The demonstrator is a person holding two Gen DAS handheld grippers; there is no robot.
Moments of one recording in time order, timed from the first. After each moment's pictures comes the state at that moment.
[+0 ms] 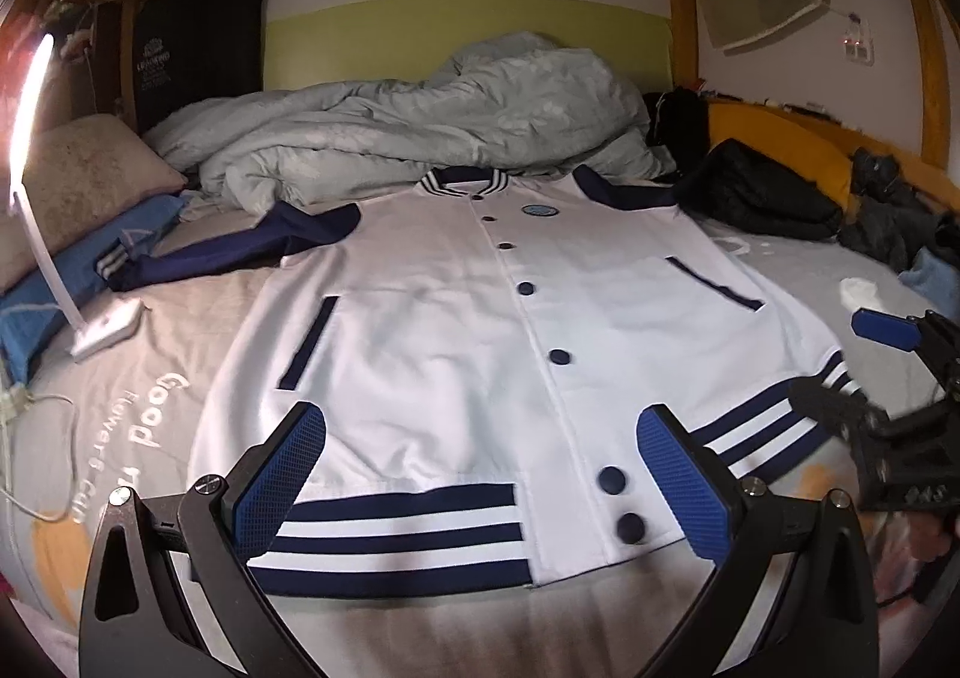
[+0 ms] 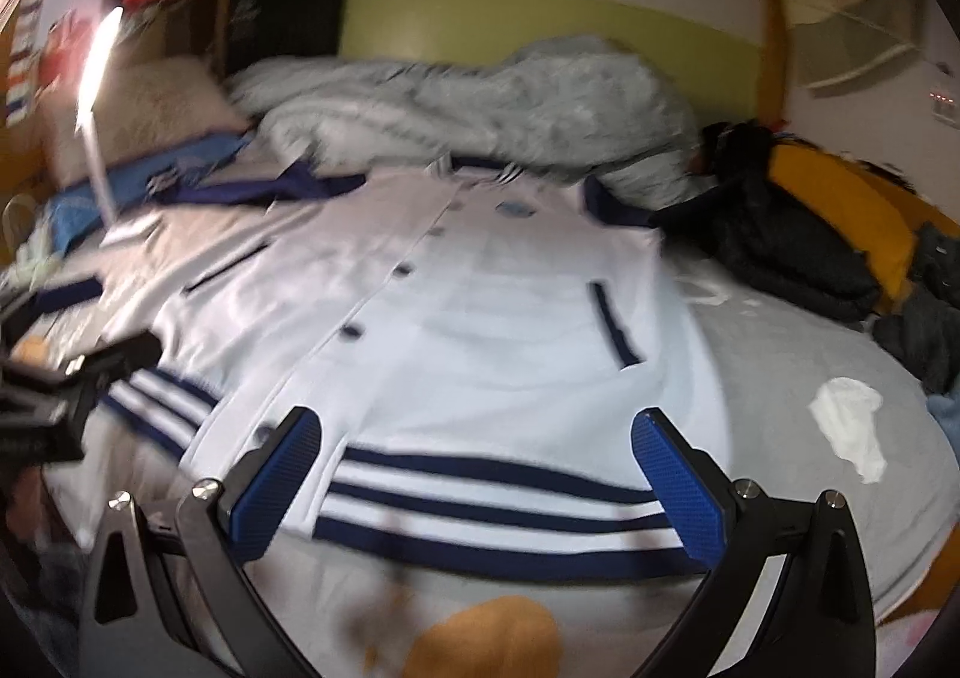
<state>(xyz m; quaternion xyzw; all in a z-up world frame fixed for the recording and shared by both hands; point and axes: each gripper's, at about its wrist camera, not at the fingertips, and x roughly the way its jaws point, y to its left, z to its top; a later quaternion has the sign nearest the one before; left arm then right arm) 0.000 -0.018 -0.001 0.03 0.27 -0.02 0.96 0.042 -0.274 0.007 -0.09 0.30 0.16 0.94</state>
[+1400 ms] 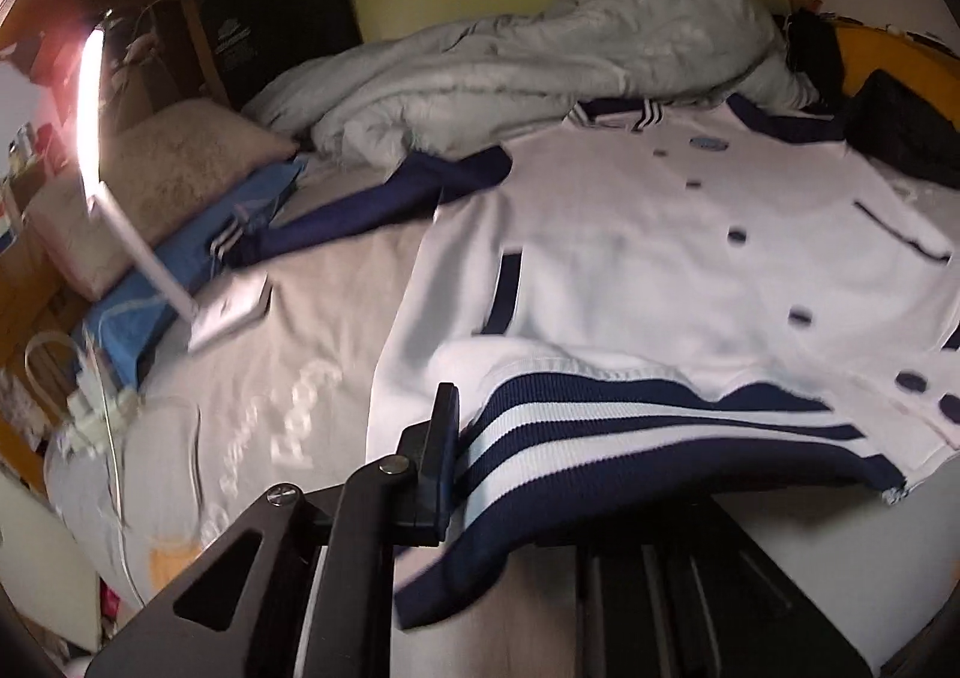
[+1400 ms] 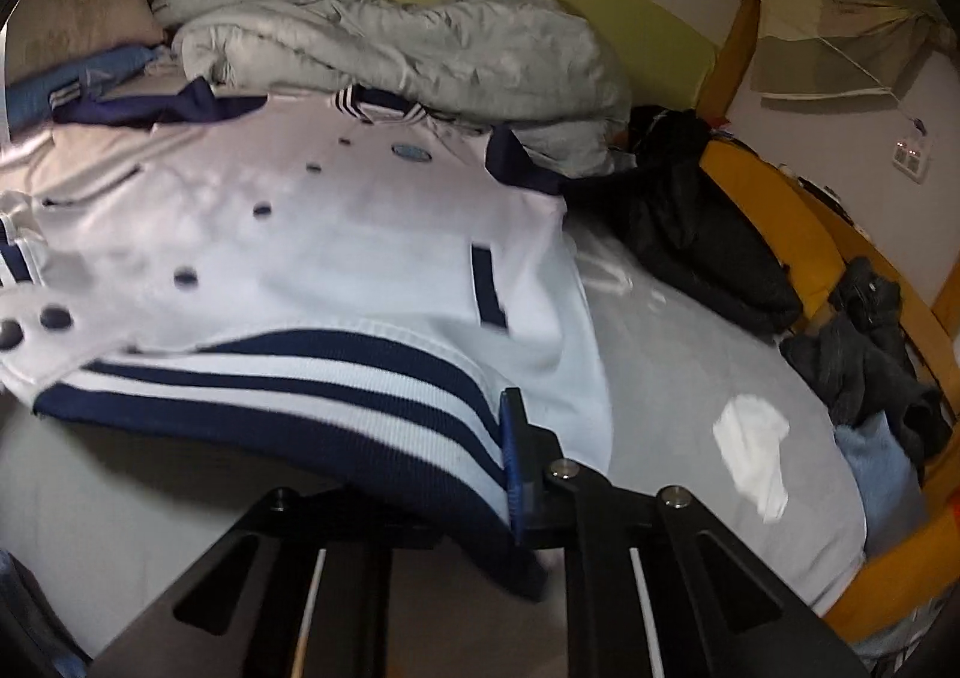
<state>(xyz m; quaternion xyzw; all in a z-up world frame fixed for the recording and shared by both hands) 0.052 0.053 -0.006 0.09 0.34 0.13 0.93 0.113 -0.287 0.010 -0.18 0.34 0.02 0.92</state>
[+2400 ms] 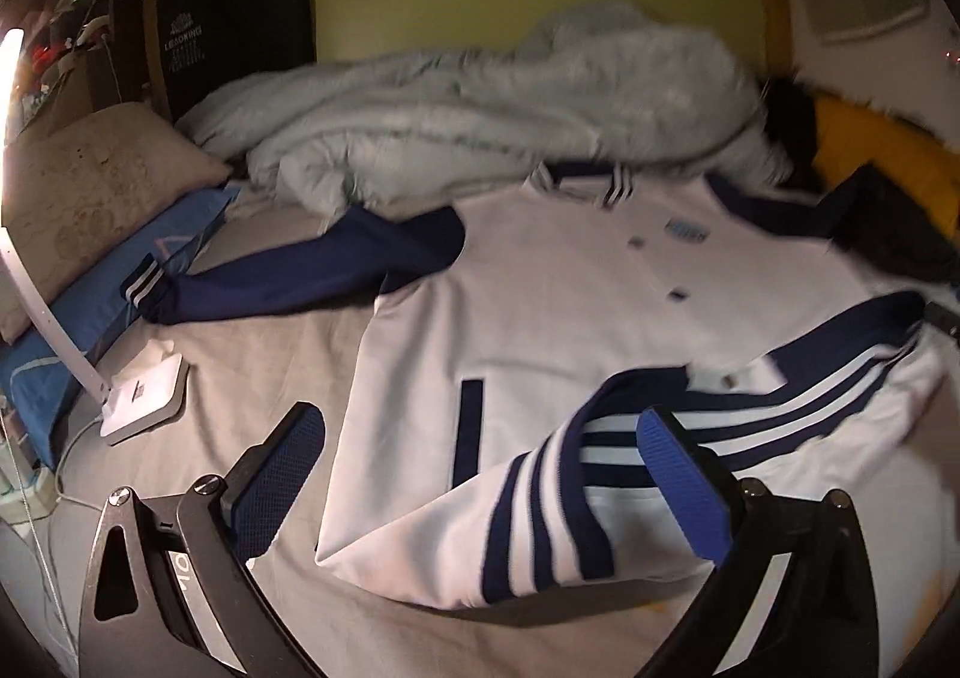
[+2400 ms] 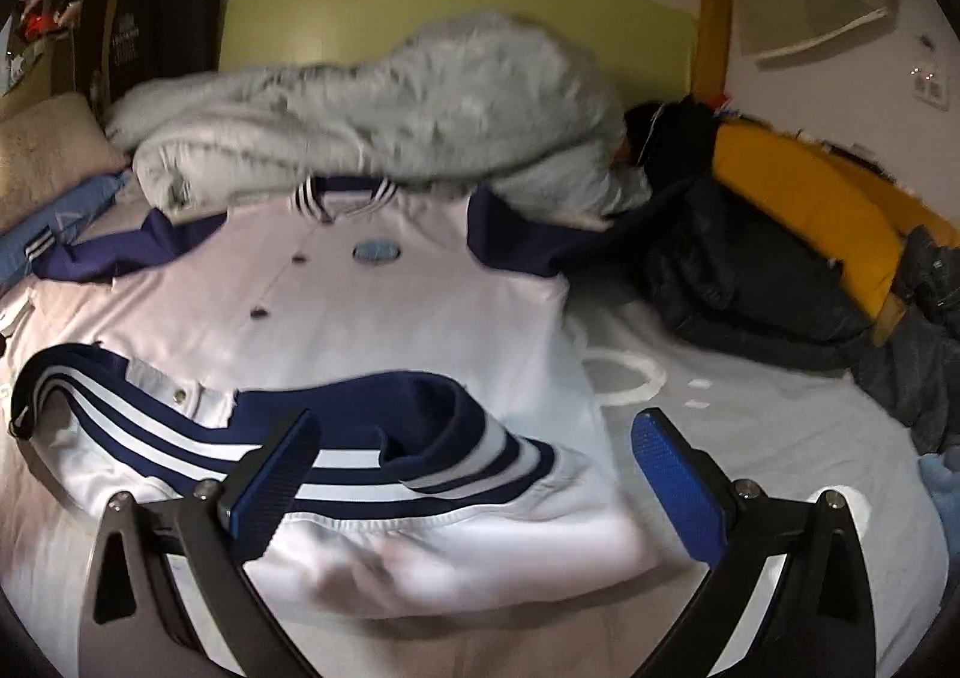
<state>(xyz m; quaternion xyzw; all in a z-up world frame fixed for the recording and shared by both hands) 0.135 0.089 0.027 0.02 0.31 0.04 0.95 0.220 -0.328 0.036 -0.07 0.29 0.05 0.95</state>
